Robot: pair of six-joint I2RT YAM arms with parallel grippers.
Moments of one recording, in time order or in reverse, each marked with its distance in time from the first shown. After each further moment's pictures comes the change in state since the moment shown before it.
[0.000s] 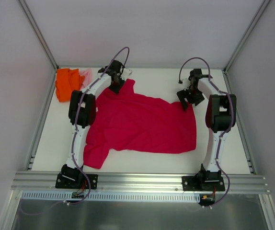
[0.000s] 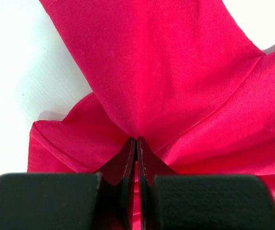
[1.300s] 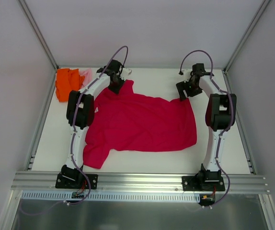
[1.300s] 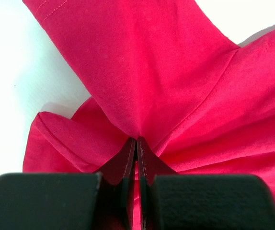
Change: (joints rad) left arm 0.000 -0.055 -0.057 0.006 0.036 -0.024; right arm -0.019 0.034 0.084 0.156 -0.134 0.014
